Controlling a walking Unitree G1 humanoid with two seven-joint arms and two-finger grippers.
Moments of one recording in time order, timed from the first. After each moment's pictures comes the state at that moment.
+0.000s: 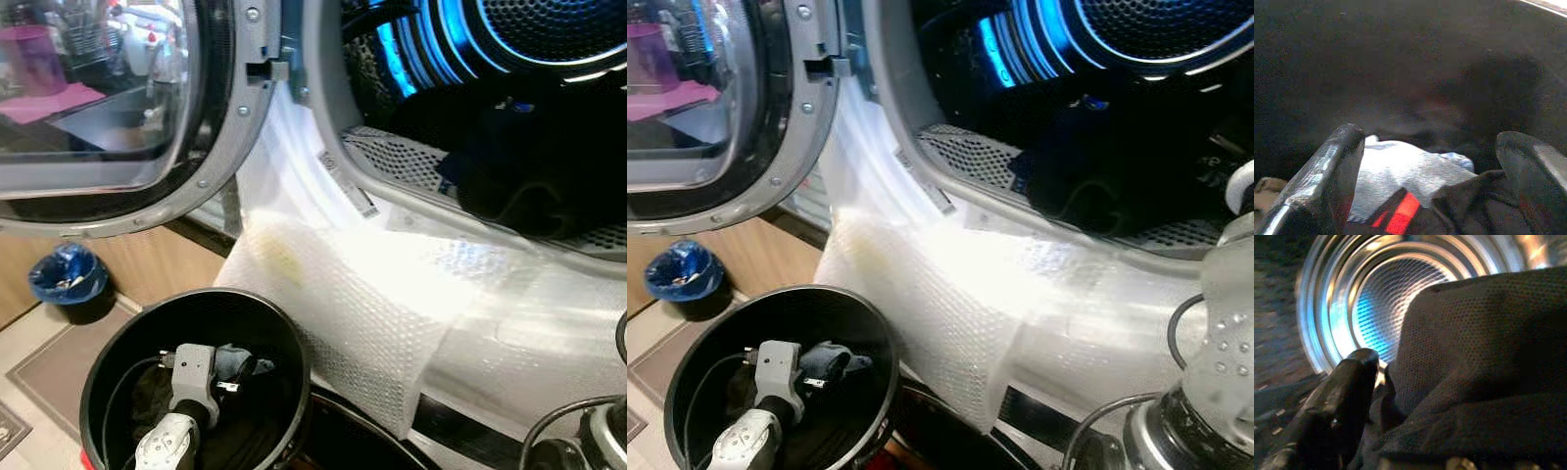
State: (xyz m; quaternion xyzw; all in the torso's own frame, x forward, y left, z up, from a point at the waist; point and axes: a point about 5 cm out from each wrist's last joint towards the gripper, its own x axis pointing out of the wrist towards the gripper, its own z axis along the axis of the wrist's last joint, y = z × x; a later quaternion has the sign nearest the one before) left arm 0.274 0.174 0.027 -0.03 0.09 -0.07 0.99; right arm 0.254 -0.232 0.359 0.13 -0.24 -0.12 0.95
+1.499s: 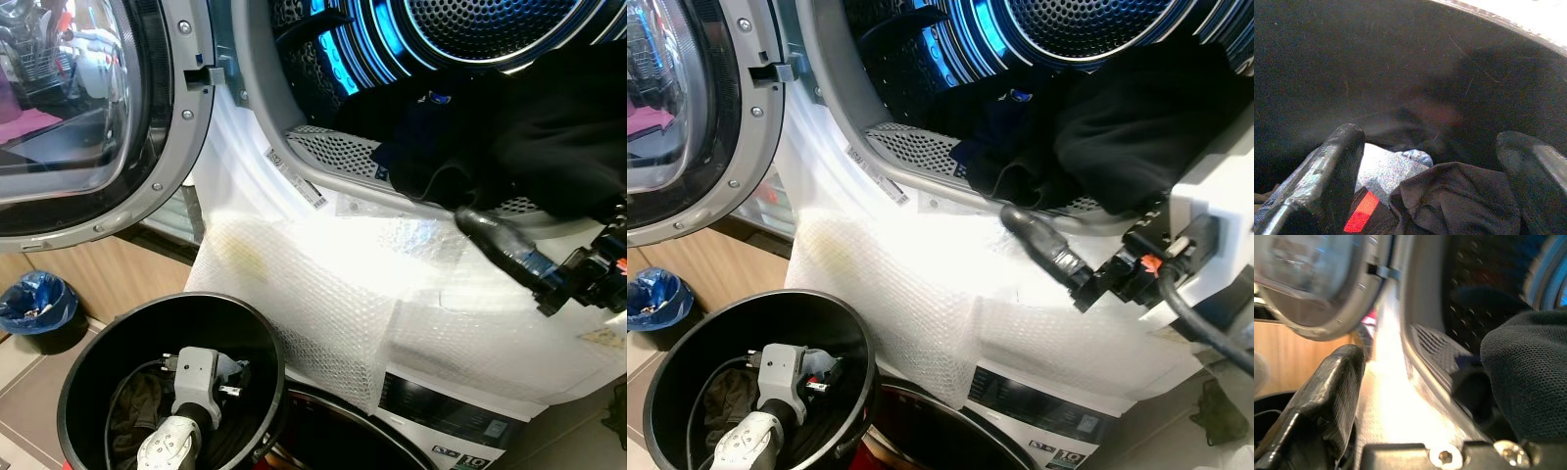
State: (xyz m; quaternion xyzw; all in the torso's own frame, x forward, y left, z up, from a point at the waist) left arm 0.273 0.173 0.025 -0.03 0.10 -0.07 0.99; right arm 0.209 -0.181 0.326 -0.10 -0.14 0.41 0.90
